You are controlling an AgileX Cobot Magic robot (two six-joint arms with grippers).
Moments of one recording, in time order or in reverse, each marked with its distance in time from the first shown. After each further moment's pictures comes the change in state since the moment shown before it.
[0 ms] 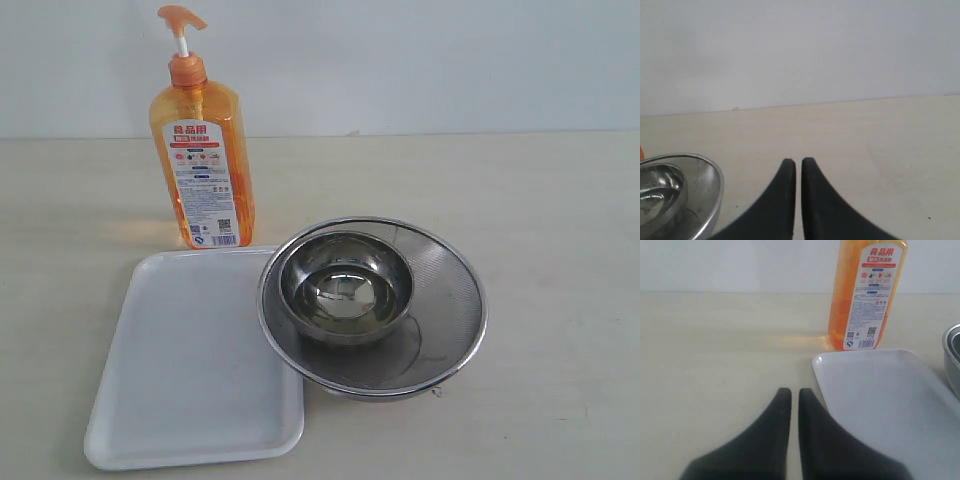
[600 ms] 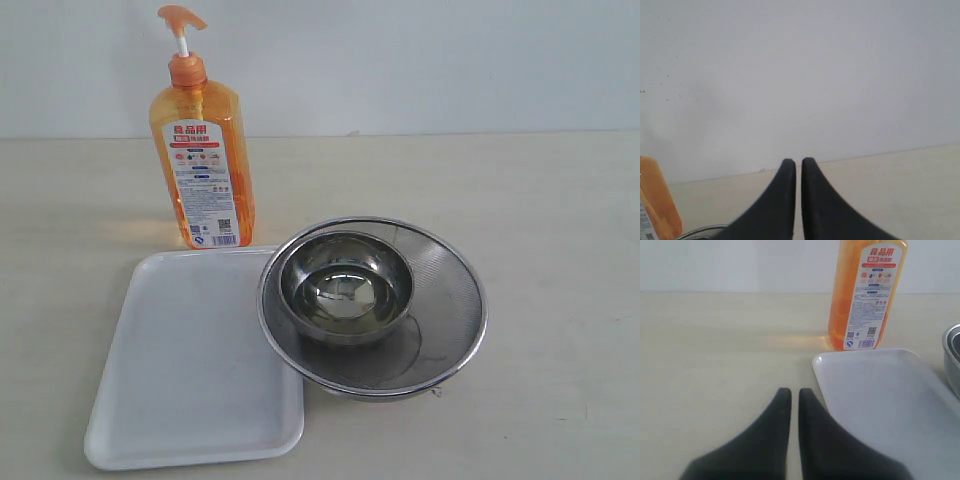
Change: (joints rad) left arm 0.000 0.000 0.000 0.000 0.000 0.000; right arm 0.000 -0.002 -0.164 0.059 -0.018 0.044
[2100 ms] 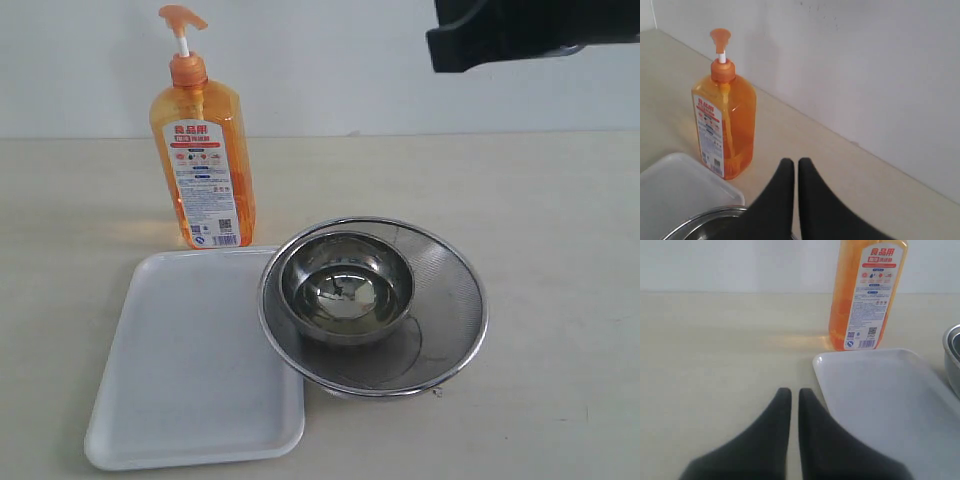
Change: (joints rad) left arm 0.000 0.000 0.000 0.000 0.000 0.000; right arm 0.393 1.173 -0.680 0.501 -0.064 -0.898
